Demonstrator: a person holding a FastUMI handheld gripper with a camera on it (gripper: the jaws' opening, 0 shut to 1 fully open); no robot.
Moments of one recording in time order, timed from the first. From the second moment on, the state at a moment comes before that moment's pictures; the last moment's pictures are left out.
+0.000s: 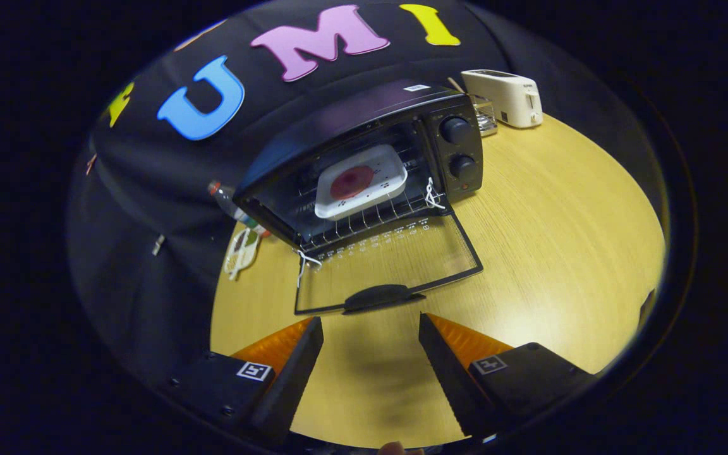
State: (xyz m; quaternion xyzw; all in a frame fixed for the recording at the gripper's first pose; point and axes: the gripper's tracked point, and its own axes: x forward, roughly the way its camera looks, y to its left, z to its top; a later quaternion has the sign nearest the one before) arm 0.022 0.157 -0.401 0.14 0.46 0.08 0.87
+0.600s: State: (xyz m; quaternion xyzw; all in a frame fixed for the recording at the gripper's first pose) arm 0.044 0.172 -0.484 0.04 0.49 0.05 0.87
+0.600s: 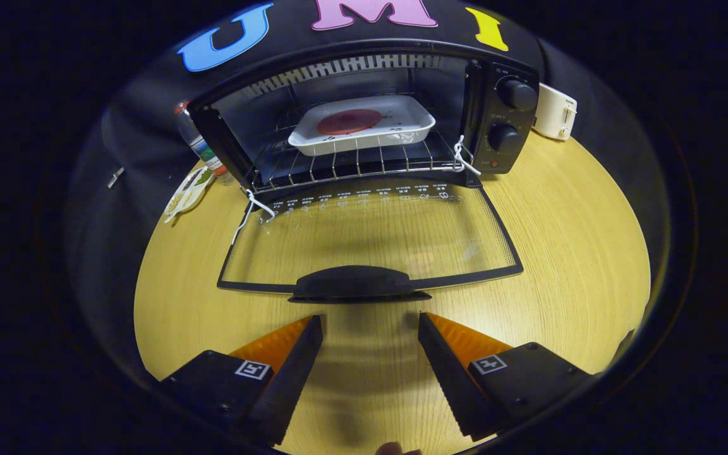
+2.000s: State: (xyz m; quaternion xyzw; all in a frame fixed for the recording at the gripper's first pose) arm 0.069 0.147 -0.261 0.01 0.24 0.09 0.97
